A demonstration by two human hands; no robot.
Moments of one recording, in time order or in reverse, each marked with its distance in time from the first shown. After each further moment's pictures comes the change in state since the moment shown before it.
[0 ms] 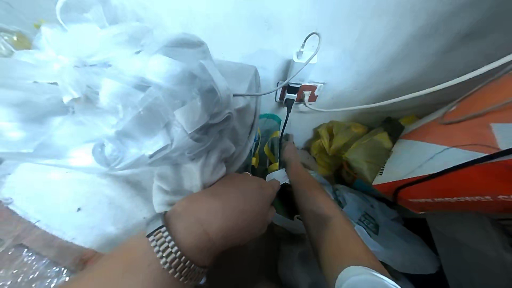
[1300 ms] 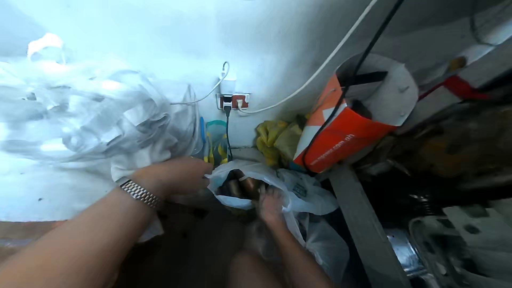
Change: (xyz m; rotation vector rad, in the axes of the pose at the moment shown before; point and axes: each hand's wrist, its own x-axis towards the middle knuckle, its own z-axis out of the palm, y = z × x) left_hand 0.008 -0.002 -0.004 0.076 -0.050 0.003; right_hand -0.271 0.056 -0.035 -0.151 -0.109 0.234
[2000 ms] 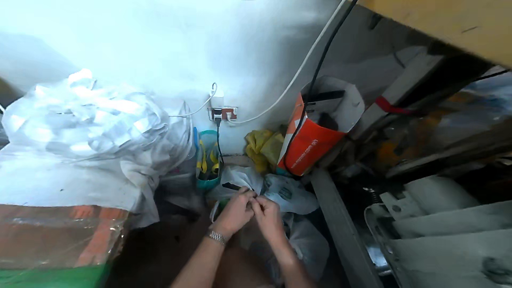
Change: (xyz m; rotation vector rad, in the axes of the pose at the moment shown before) left_hand 0.068 0.120 0.127 -0.723 0.492 0.247; right_hand -0.095 0.017 -0.042 0.711 0.464 -0.381
